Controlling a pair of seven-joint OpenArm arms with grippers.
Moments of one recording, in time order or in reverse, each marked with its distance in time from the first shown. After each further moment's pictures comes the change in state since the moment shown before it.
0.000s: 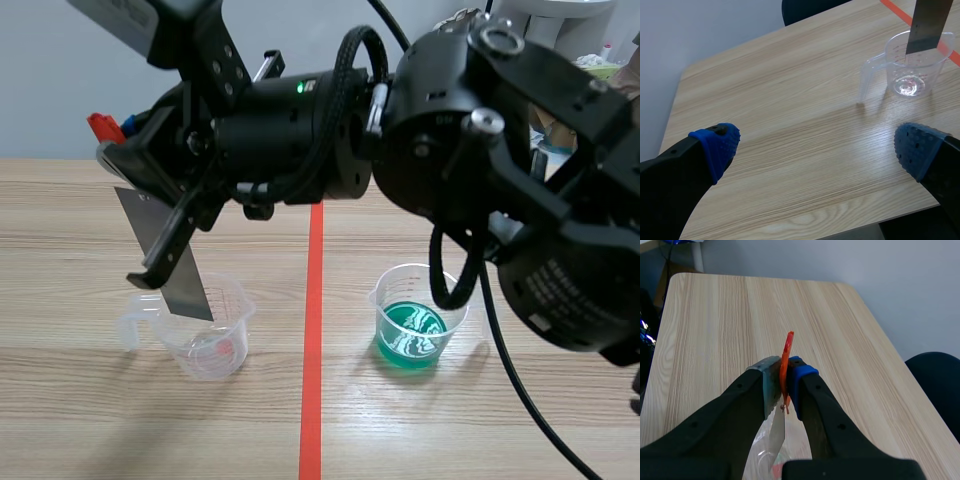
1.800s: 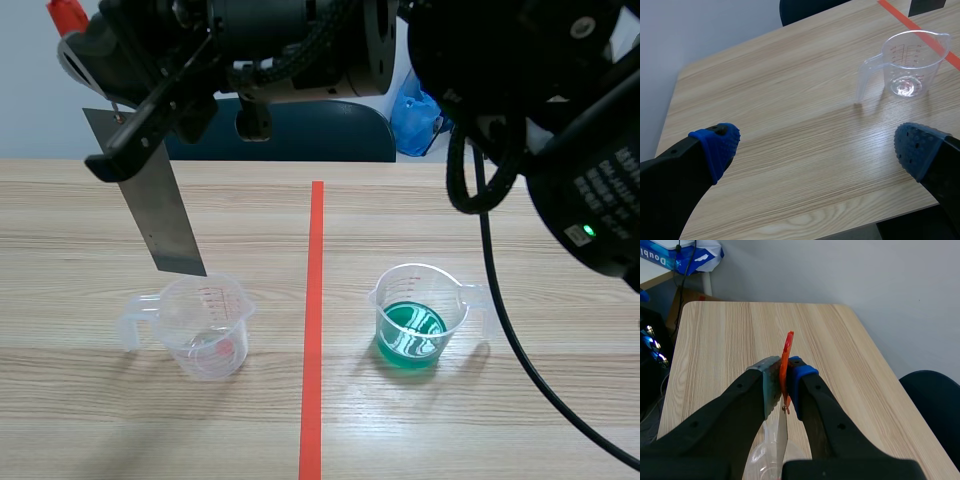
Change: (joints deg) left arm 0.0 0.0 0.0 0.0 0.0 -0.6 0.0; right arm 4.6 0.0 3.5 6.8 12.0 -1.5 -10.2
